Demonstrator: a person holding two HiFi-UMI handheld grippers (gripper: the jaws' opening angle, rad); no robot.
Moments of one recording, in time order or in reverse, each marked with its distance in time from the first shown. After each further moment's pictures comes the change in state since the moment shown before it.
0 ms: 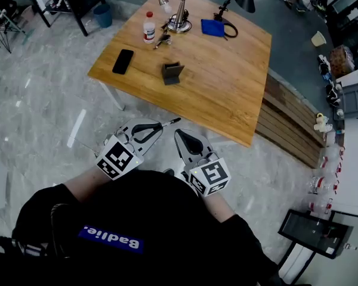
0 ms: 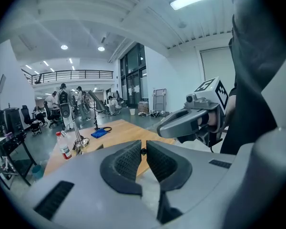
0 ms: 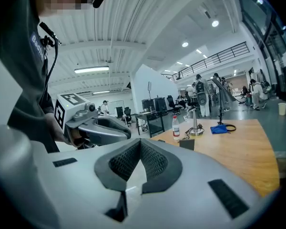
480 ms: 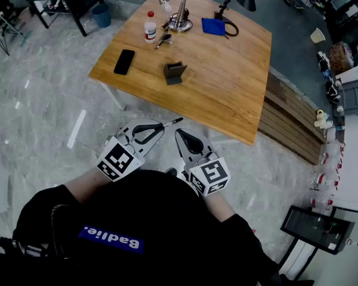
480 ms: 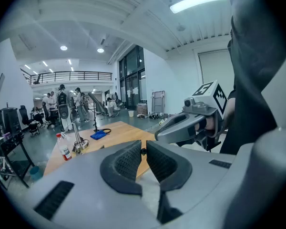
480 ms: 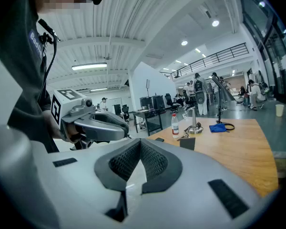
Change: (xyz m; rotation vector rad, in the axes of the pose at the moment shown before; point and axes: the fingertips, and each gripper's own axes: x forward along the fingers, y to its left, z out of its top) left arm -0.015 0.010 0.001 0.003 -0.028 -0.016; right arm 0.017 0.007 -0.003 -0.005 0.031 -0.030
